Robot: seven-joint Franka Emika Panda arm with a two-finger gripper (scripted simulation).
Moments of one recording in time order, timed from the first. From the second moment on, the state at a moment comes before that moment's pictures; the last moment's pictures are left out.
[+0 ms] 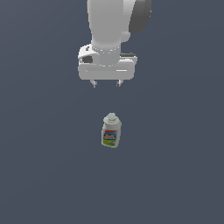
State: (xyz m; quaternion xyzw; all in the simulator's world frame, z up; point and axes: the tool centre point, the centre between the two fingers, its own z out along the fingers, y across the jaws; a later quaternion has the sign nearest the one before) arm -0.078 -0.020 0.309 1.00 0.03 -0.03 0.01
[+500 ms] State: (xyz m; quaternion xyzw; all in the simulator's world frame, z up) arm -0.057 -0.018 0.306 0.99 0.13 -0.03 0.01
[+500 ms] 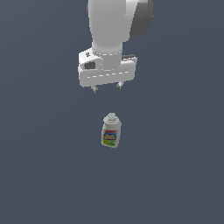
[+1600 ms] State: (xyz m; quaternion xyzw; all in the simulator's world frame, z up) arm 0.002 -0.010 0.293 0.91 0.41 -0.02 0.01
